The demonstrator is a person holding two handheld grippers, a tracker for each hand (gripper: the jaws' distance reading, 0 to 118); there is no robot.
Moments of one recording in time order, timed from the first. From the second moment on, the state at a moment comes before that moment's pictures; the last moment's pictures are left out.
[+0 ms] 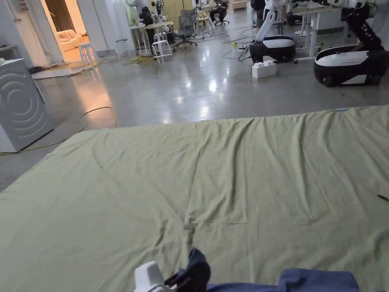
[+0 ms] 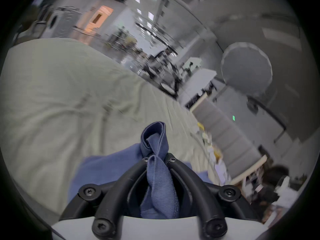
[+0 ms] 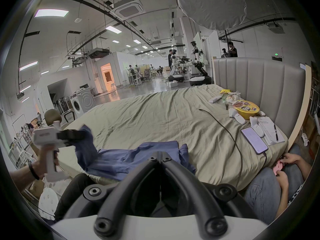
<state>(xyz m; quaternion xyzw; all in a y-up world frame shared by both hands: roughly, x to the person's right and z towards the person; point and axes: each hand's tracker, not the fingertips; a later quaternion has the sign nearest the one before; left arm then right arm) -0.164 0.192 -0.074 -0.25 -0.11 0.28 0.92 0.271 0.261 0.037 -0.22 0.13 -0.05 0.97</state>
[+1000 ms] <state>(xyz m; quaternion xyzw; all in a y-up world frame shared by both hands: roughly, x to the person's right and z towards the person) -0.078 0.103 -0.129 -0.43 -0.11 0.33 0.84 0.288 0.237 0.073 -0.27 0.11 -0.05 0.96</state>
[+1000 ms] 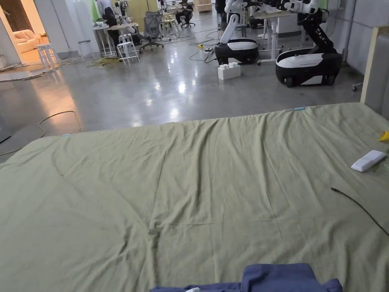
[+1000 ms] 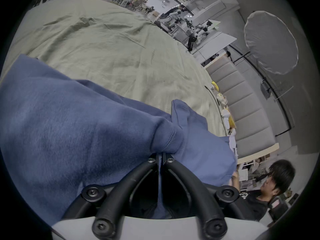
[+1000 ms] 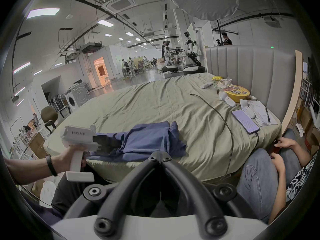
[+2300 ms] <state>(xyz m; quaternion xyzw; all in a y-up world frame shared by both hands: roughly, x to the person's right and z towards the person) -0.345 0.223 -0.062 -0.29 0.06 0.32 0.90 0.270 0.220 0.042 -0.29 0.15 -0.09 0.94</state>
